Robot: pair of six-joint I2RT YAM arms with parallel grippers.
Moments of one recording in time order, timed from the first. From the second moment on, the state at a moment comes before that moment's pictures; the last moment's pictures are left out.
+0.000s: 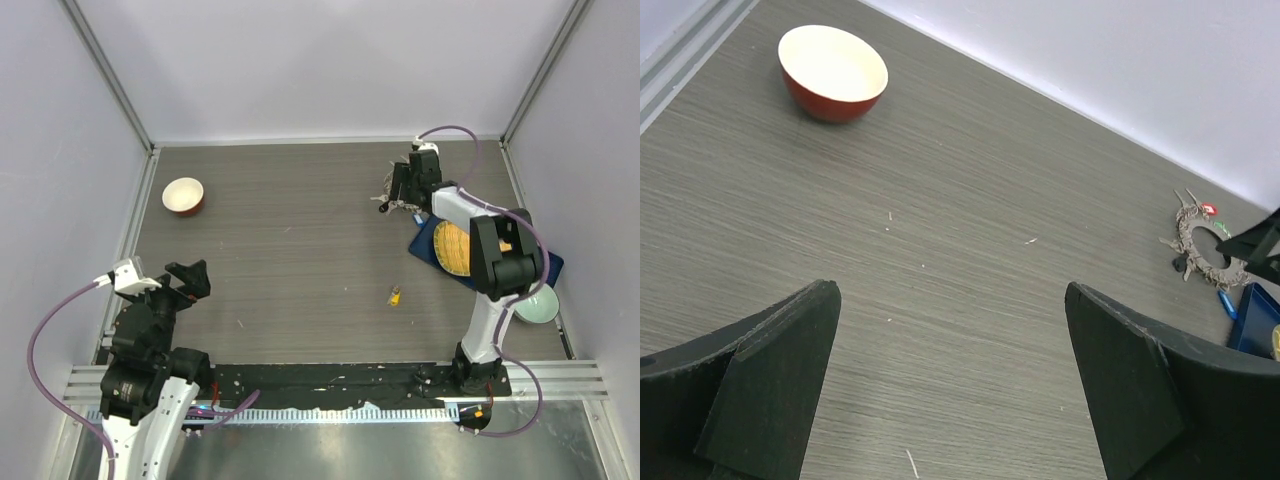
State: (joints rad) left arm -0.20 0.09 0.62 -0.66 -0.29 -0.48; right arm 0.21 1.85 1.25 -0.10 0.19 0.26
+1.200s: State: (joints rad) left arm -0.21 0.09 0.61 -0.65 -0.24 -0.47; right arm 1.02 1.97 1.28 -0.18 -0.18 0.16
